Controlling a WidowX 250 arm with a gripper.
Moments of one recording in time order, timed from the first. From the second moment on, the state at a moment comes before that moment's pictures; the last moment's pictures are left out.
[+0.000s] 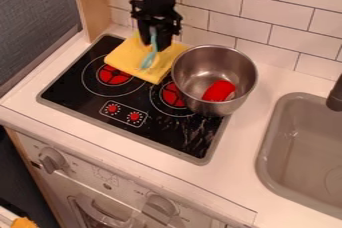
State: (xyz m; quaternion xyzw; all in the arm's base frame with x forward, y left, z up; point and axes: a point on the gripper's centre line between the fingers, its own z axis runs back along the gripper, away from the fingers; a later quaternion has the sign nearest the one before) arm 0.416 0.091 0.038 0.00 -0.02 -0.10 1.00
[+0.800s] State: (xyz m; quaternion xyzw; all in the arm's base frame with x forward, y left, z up) arm 0.377 0.077 0.083 -0.01 -0.06 -0.06 1.00
